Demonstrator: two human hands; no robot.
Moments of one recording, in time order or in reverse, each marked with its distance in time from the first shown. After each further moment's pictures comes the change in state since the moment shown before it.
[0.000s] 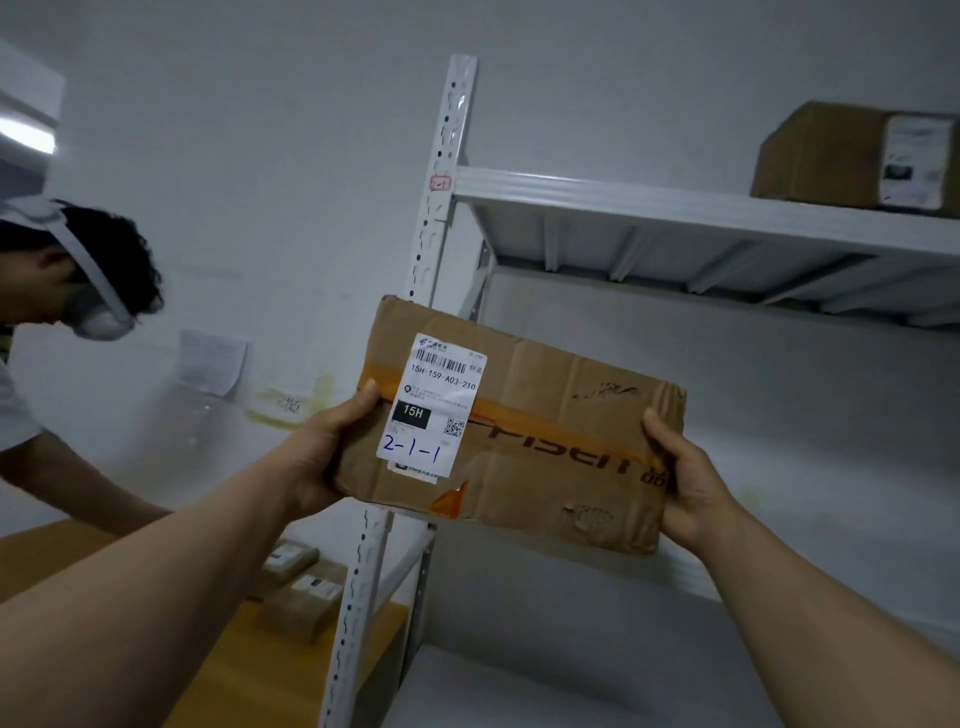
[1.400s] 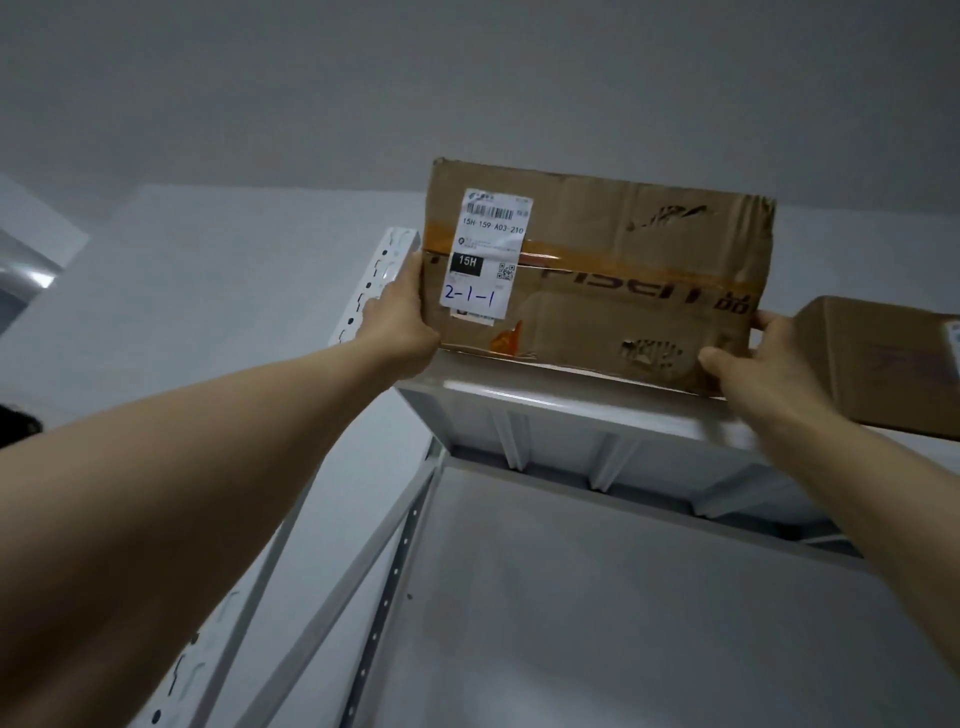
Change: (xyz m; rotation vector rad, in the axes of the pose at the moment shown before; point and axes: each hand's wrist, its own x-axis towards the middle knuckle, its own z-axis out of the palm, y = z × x) left_hand 0.311 0.243 0.174 0.908 0.558 0.914; right_hand 0.248 -0.309 0.032 -0.889 0.378 -0.830
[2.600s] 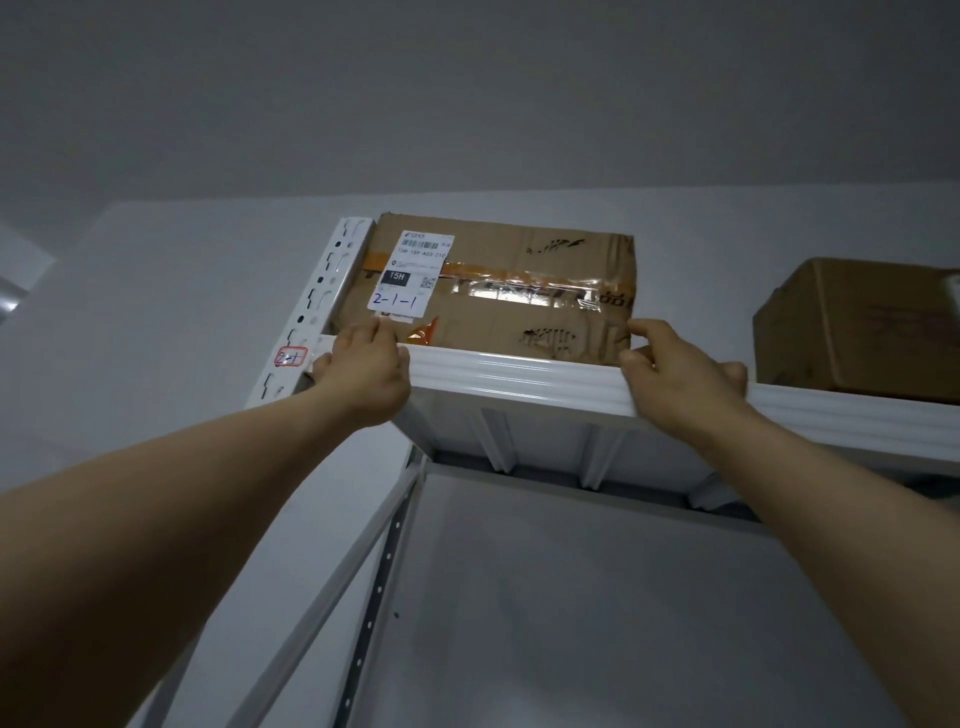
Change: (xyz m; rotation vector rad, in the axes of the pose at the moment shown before) left_hand -0.002 -0.039 0.050 0.486 -0.105 0.038; right_hand 0.018 0.034 0.049 -0.634 -0.104 -0.265
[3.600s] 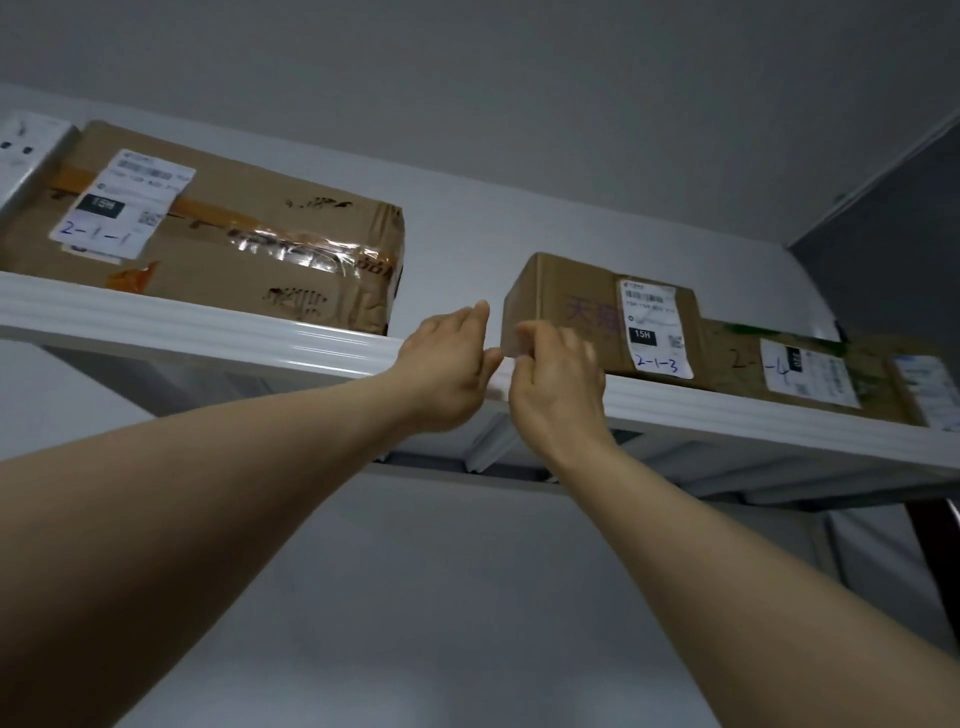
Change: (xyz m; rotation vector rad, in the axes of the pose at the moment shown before) left_hand -0.056 0.269 0.050 -0.274 -0.134 0.570; right_hand -0.072 0.082 -0.075 -0.065 0.253 0.048
